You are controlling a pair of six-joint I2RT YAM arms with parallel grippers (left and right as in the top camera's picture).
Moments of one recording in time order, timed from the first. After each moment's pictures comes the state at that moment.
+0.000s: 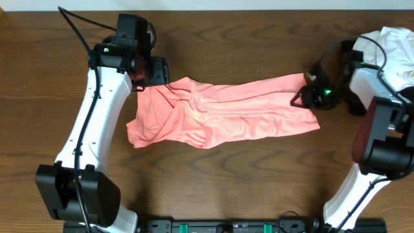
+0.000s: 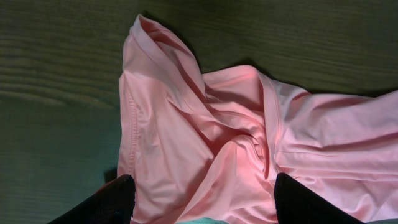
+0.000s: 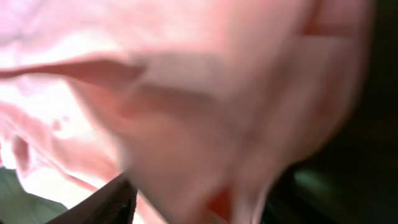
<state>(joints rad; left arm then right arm) -0.15 1.71 1.59 -1.05 0.04 -0.25 -0.19 2.09 1.39 -0.86 -0.54 -0.29</state>
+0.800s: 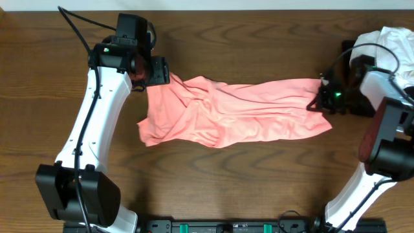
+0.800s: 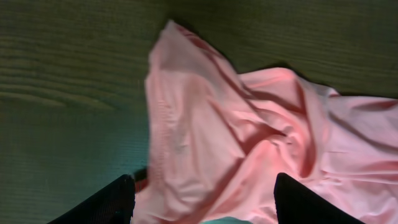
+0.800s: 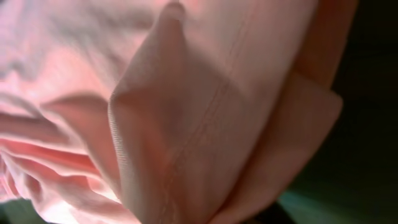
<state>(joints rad) -0.15 1.71 1.59 -1.04 0.04 -0.25 -0.30 2.09 1.40 -0.91 -0.48 -0.17</state>
